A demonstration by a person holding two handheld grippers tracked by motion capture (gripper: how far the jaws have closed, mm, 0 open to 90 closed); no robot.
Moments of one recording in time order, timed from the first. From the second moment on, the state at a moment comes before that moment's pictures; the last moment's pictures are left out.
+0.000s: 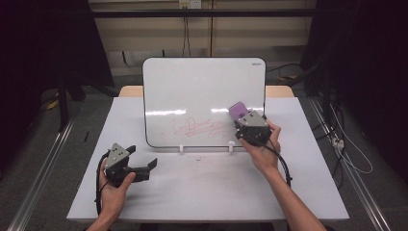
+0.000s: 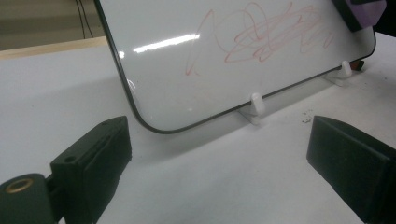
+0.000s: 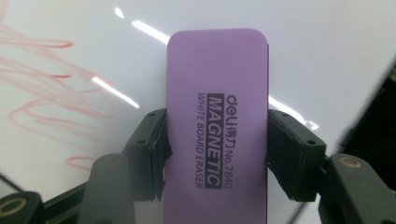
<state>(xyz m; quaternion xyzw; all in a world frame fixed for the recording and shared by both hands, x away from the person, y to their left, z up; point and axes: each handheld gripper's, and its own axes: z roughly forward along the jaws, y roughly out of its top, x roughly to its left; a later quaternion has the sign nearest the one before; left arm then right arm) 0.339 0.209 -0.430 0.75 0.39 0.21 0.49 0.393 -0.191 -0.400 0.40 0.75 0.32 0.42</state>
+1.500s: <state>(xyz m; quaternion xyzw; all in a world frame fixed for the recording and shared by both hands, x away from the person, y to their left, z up) 0.338 0.214 -0.429 0.74 0.39 0.21 0.50 0.390 -0.089 -0.422 0.34 0.78 0.35 0.40</state>
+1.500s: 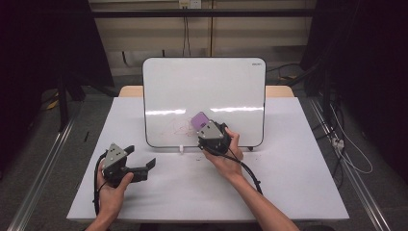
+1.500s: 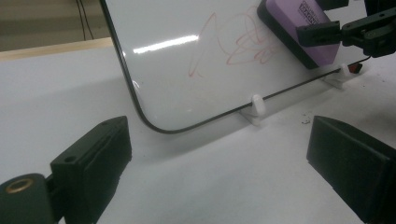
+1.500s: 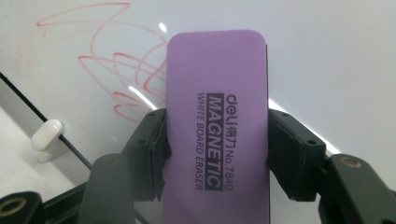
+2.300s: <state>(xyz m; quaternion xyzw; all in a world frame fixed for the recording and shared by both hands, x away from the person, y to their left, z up) 0.339 0.213 -0.429 0.74 0.40 0.21 0.50 0.388 -0.130 -0.418 0.39 0.74 0.35 0.42</state>
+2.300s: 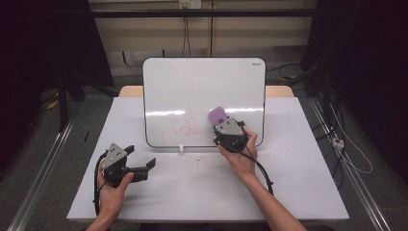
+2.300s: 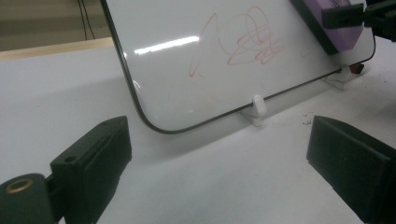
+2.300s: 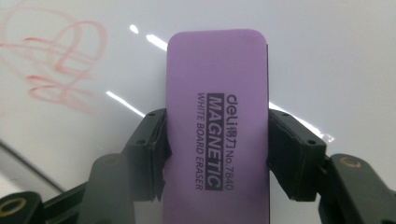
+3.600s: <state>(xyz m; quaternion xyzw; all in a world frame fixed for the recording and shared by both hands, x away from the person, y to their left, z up) 0.340 0.214 -0.430 0.74 0.40 0.21 0.50 0.394 -0.137 -0.414 0.40 0.73 0.37 0.40</state>
